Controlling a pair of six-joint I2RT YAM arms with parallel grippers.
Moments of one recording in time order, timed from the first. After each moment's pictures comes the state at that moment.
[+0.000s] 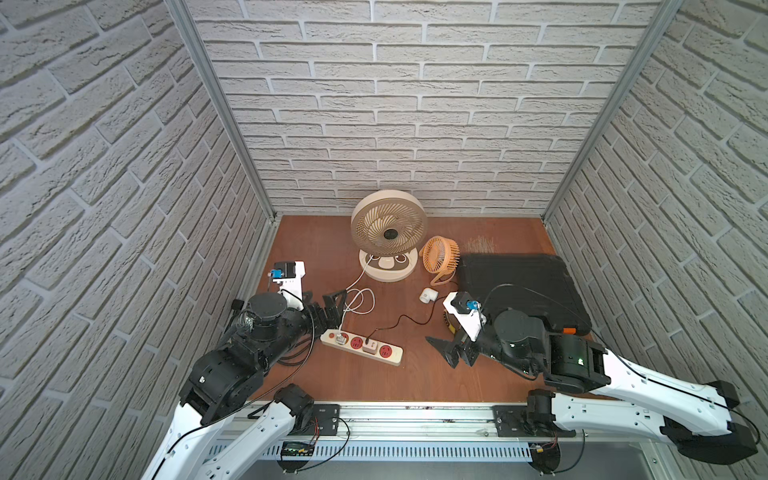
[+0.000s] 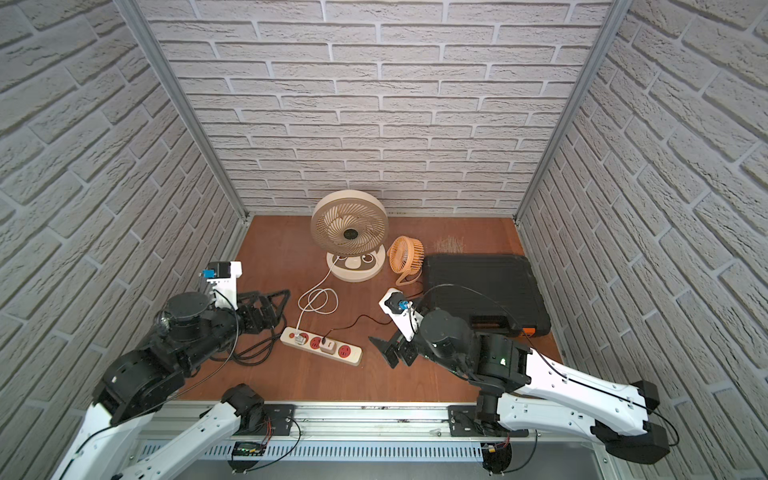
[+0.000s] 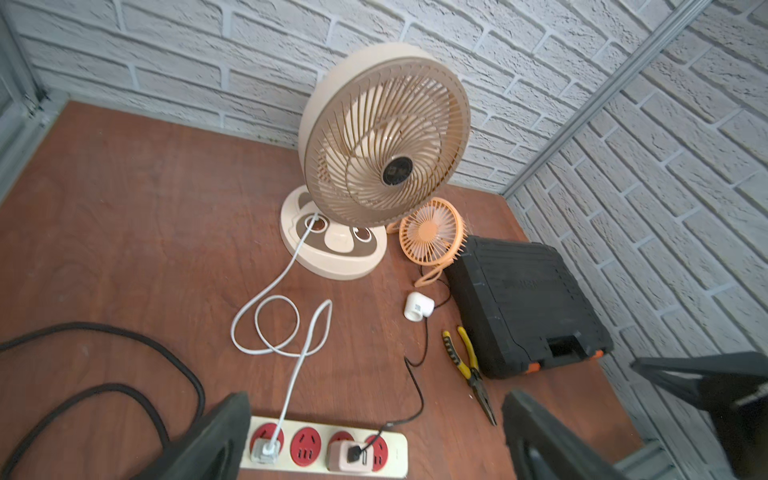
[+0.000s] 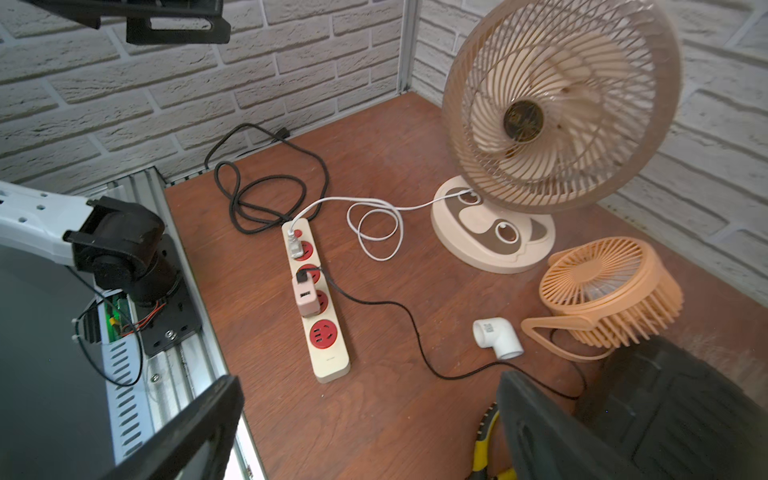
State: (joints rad) left arm -0.47 0.62 1.09 -0.91 -0.13 -0.50; right arm 1.14 0.84 0.97 -0.58 0.32 0.11
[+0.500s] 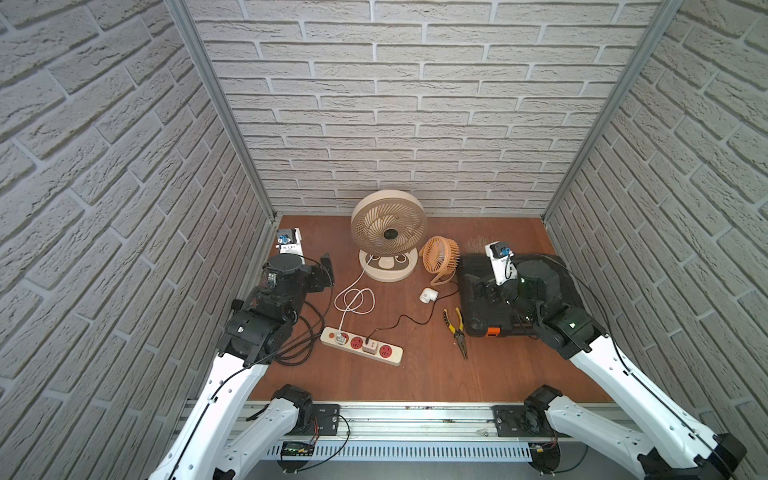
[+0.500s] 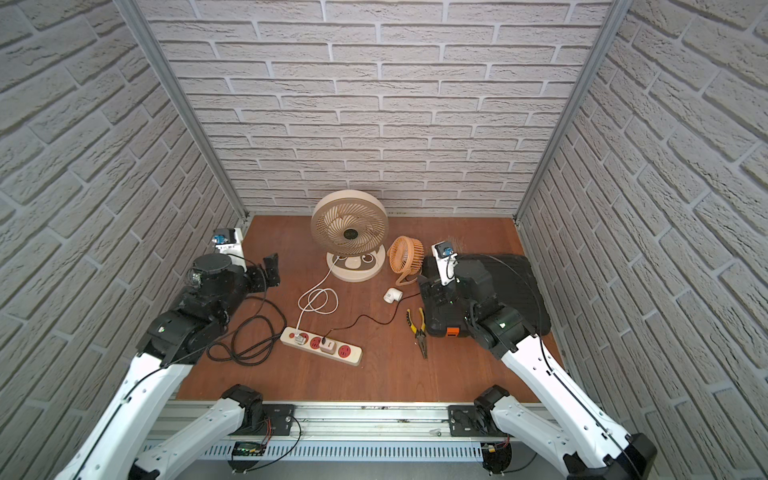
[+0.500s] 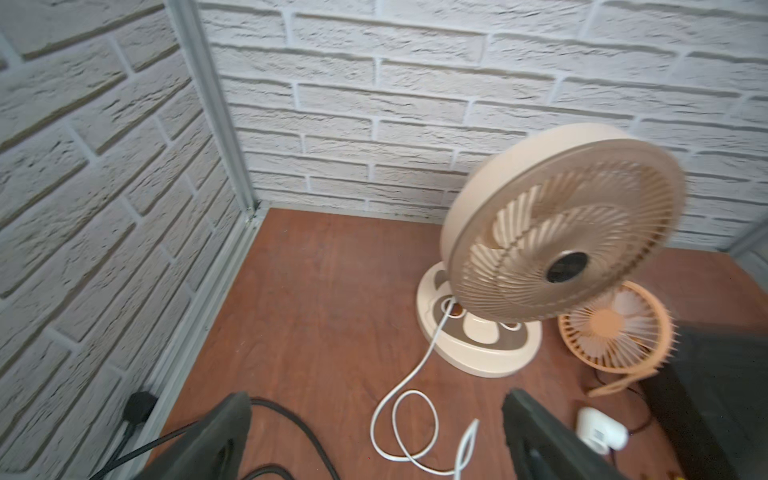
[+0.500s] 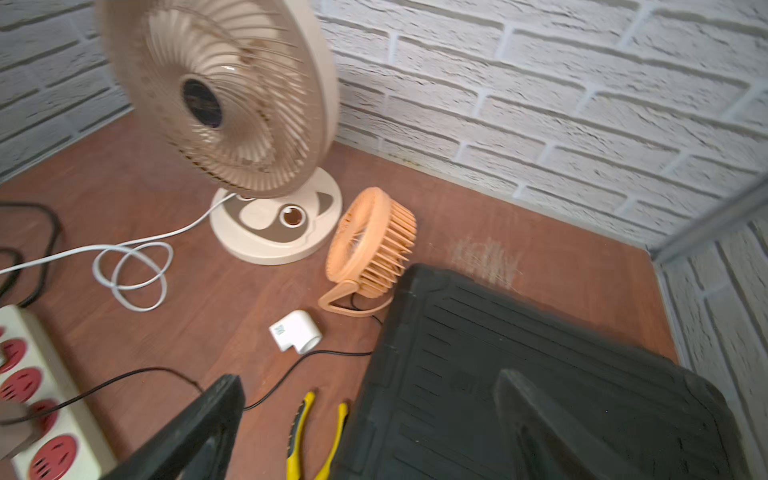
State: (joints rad) left arm -0.21 0.83 1.07 -0.66 -0.34 -0.25; right arm 0.40 0.90 0.88 -0.46 0.15 0.02
